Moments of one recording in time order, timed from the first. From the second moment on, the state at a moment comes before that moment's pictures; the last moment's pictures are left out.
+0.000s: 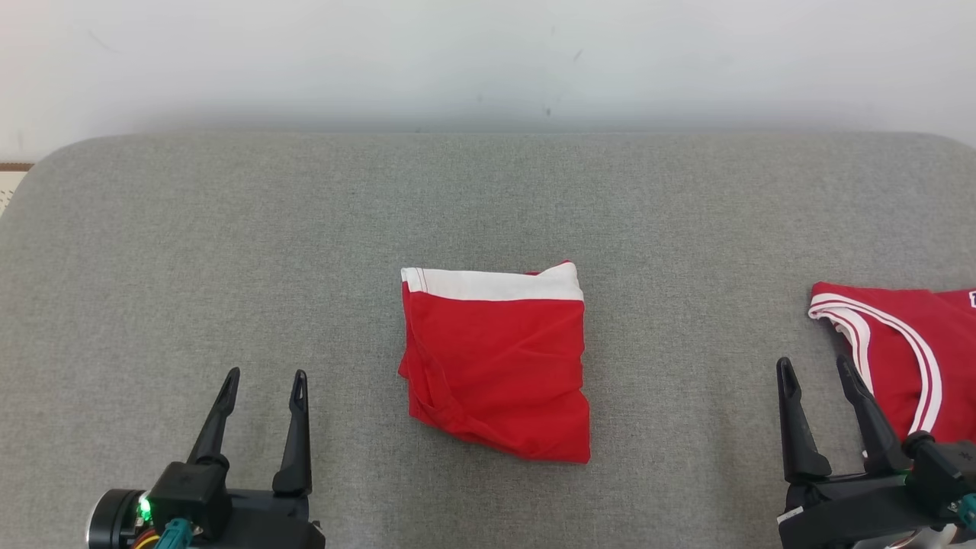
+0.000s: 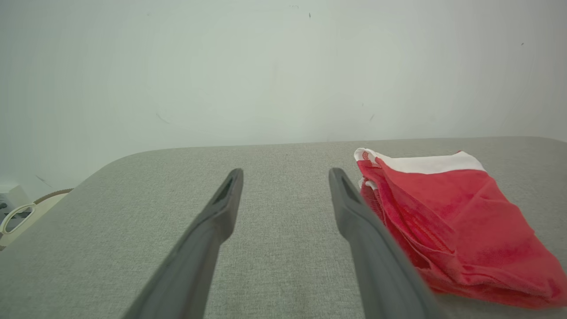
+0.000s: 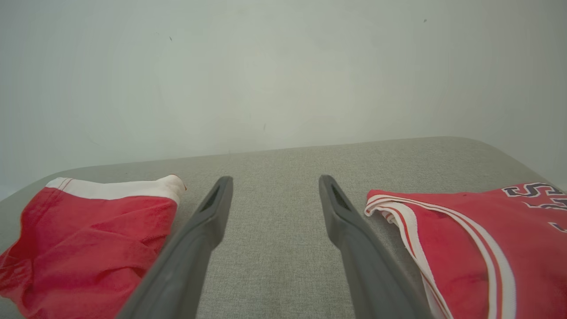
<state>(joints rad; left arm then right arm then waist) -0.17 0.18 -0.22 -0.02 -0.18 0.20 -0.20 -0.03 -0.21 0.14 -0.04 0.27 0.13 -0.19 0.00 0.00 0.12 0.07</state>
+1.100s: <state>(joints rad) -0.24 0.14 -0.28 0.02 -0.18 0.20 -0.23 -0.42 -0.22 0.83 0.32 0.48 0.13 -0.23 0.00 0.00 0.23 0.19</state>
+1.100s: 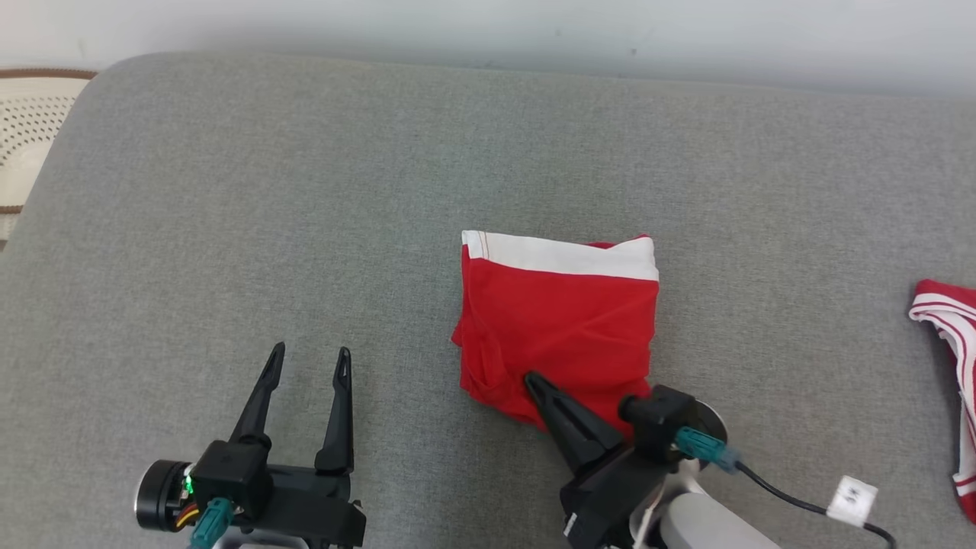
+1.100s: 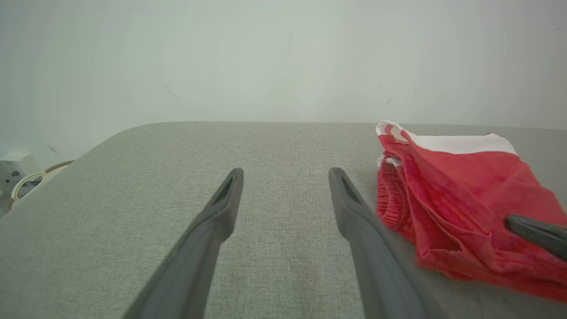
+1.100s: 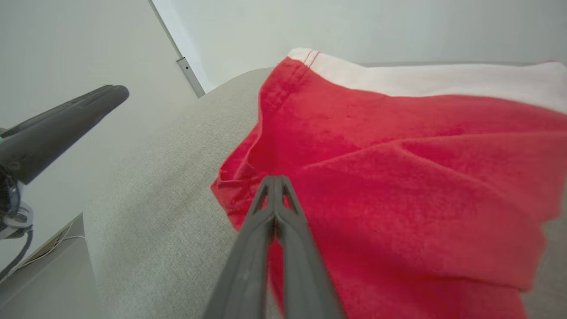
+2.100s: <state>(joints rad) -0.25 0.14 -0.28 0.04 -0.20 0.20 -0.25 -0.50 -0.24 0.85 0.20 0.58 0.13 -0.26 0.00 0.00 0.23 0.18</state>
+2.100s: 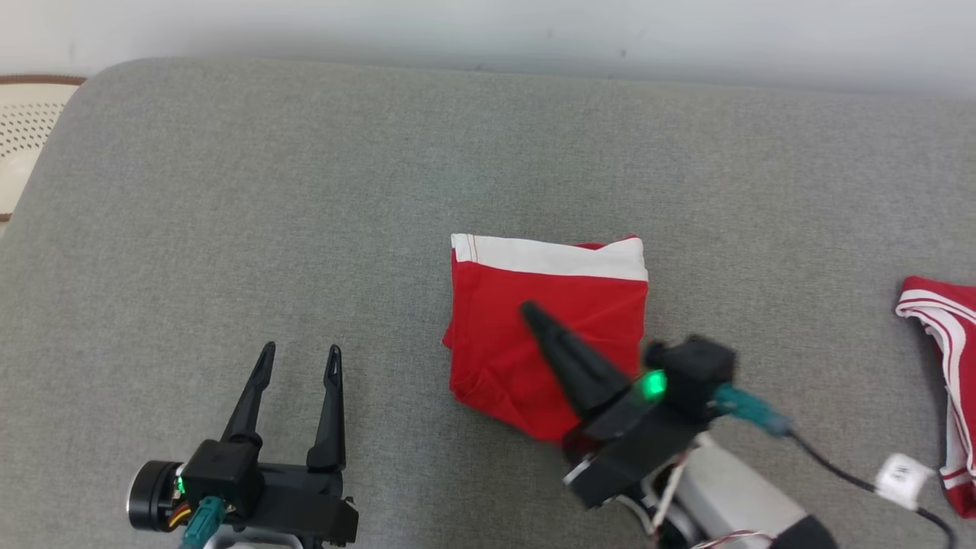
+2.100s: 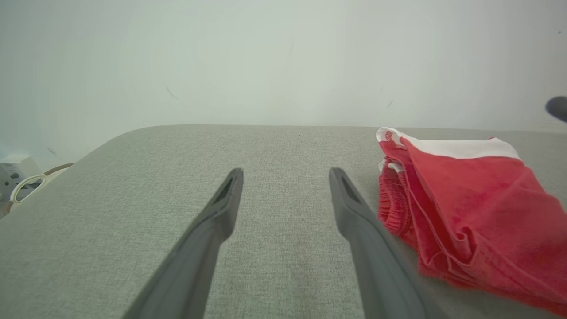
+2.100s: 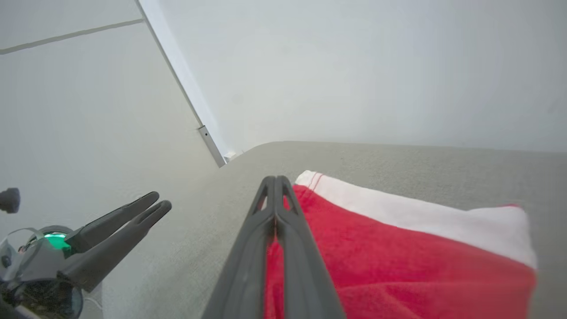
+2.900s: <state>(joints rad) -0.22 0.19 -0.28 0.03 -0.21 0.21 -0.22 -0.13 -0.26 0.20 0.04 0.26 0.13 -0.24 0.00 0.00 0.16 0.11</state>
